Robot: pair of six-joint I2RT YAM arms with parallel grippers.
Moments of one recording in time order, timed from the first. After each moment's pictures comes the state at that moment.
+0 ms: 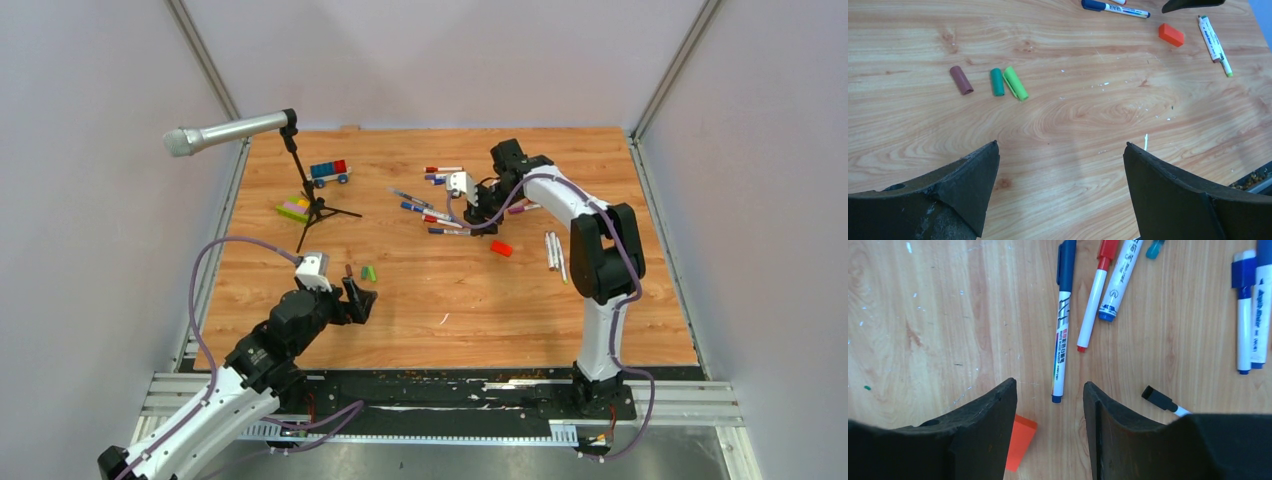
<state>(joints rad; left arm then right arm) -0.70 0.33 0.28 -0.31 -0.23 -0.54 0.34 2.01 1.60 -0.79 -0.63 -1.14</state>
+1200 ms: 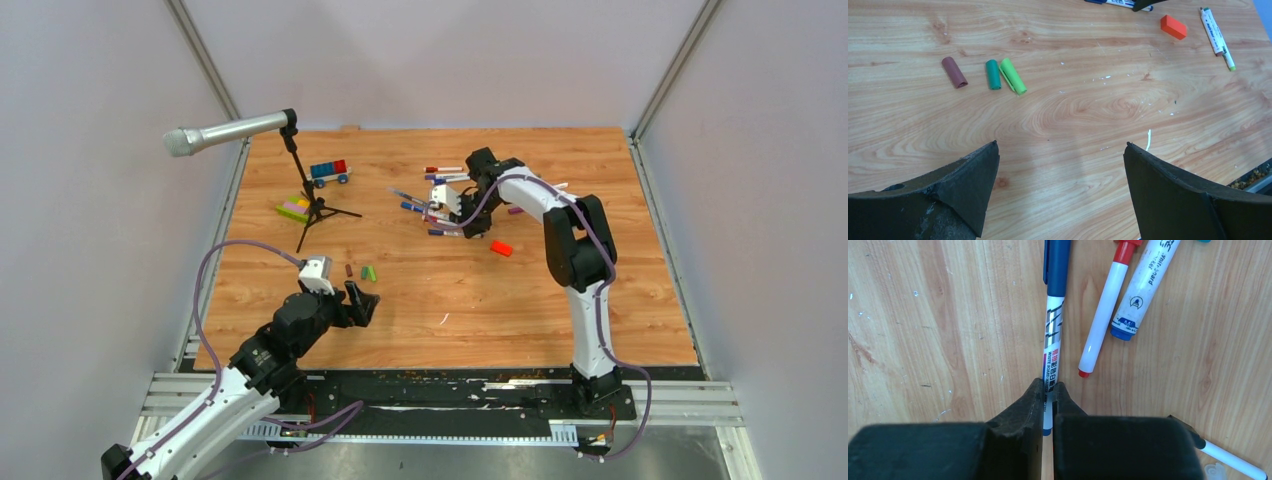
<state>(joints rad) -0.70 0.31 0.21 -0.27 -0.21 -0.55 0.42 2.22 1.75 -0.86 -0.44 -1.10</state>
